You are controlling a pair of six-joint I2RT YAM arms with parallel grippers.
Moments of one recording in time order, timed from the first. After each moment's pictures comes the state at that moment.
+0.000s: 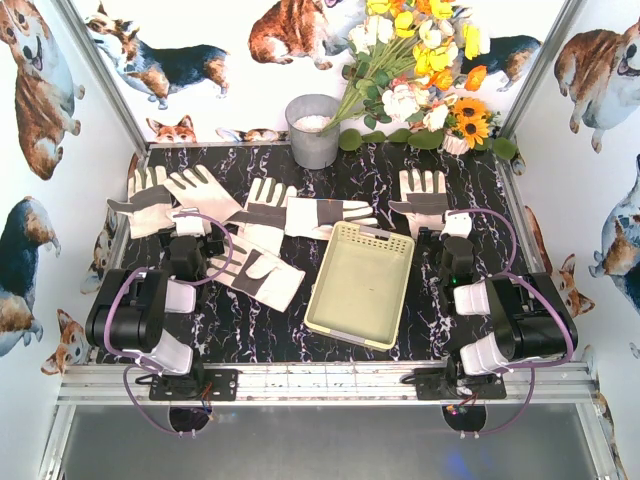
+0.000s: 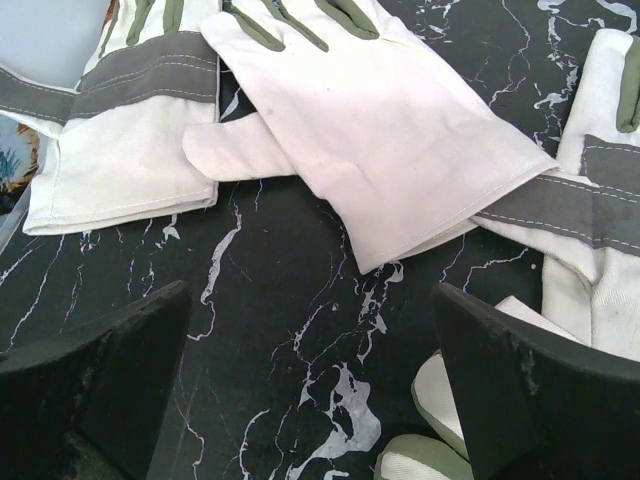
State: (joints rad) left arm -0.02 1.55 0.28 1.05 -0.26 0.02; right arm 0.08 1.47 0.27 0.86 0.21 0.03
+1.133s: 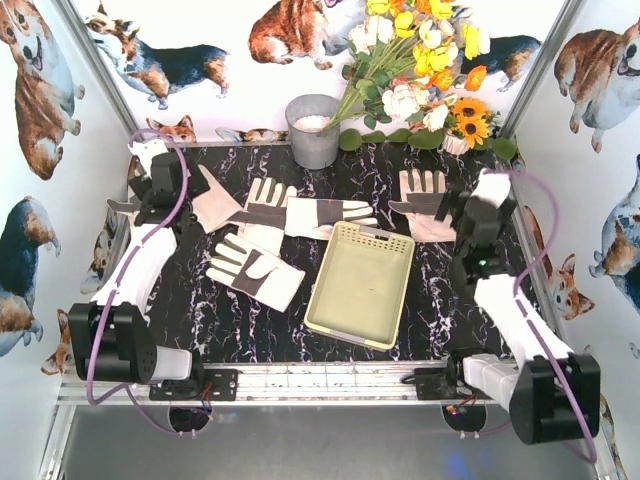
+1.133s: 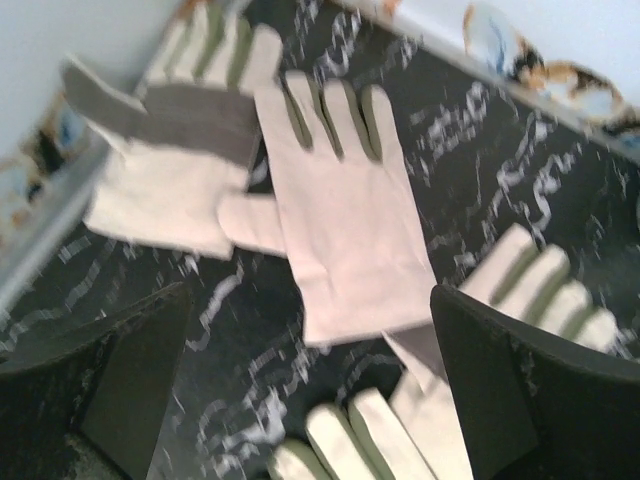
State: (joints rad) left arm -0.02 1.35 1.03 -0.09 -0.47 -0.34; right arm 0.08 1.05 0.58 0.25 0.41 0.08
